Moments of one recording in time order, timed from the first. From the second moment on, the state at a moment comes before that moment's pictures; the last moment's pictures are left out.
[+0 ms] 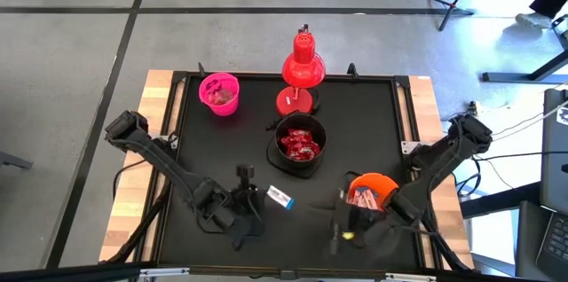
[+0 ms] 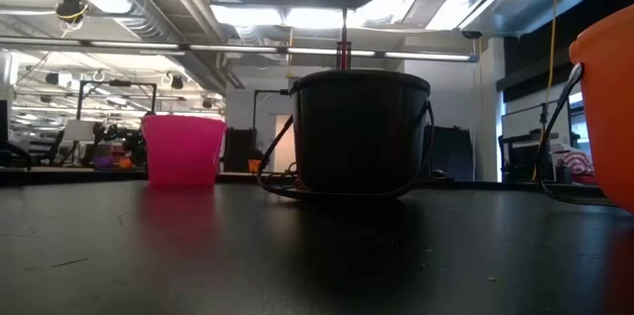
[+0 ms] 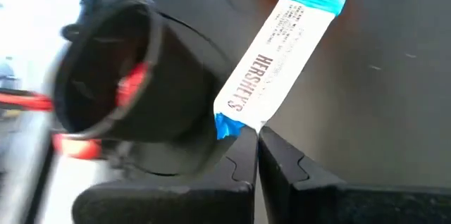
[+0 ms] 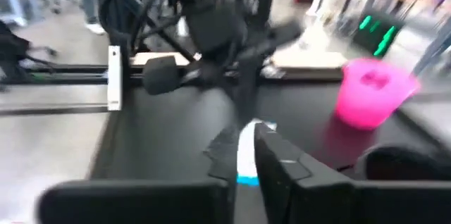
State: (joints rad) left arm -0.62 1.70 1.37 -0.75 -0.71 -0.33; right arm 0.79 1.58 1.25 -0.08 0.93 0.26
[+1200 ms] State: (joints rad) left arm -0.70 1.70 1.42 -0.76 -1.15 -0.21; right arm 0.41 1.61 1.12 0.12 0.29 0.59
